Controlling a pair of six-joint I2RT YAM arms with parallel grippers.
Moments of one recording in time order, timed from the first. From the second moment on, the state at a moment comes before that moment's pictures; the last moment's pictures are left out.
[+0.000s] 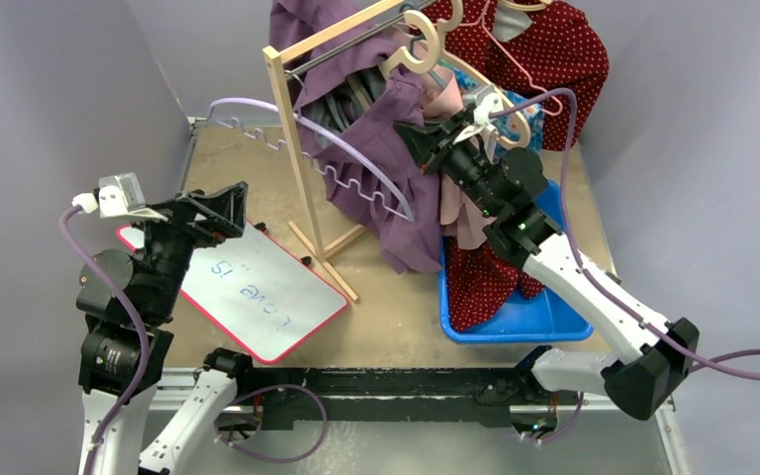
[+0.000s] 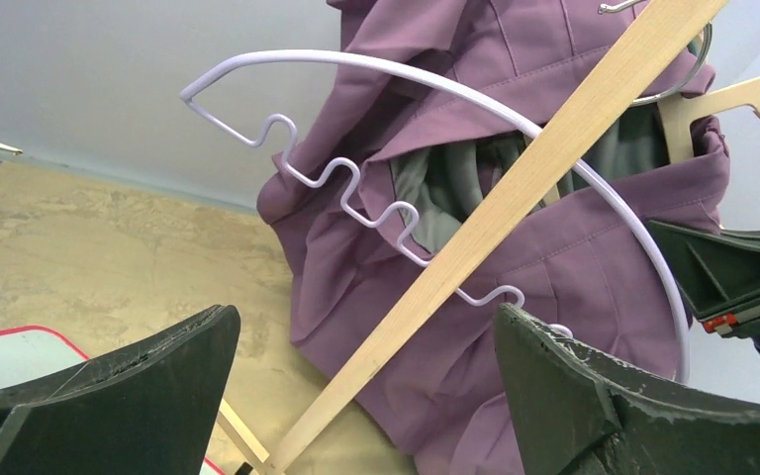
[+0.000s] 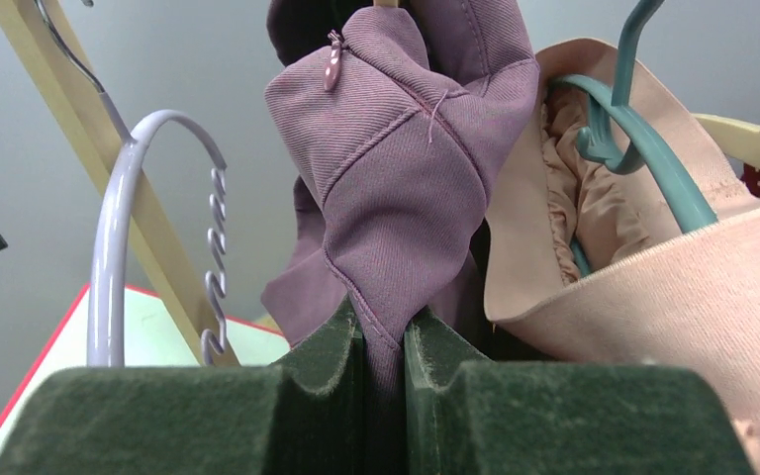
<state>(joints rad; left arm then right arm) -0.25 0.55 1.16 -0.48 -0.10 -0.47 0.65 1.24 1.21 0.37 -0.09 0.18</state>
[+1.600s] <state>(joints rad) -0.25 0.62 1.09 -0.44 -0.04 -0.51 0.65 0.59 1.16 -0.97 -0.42 0.06</state>
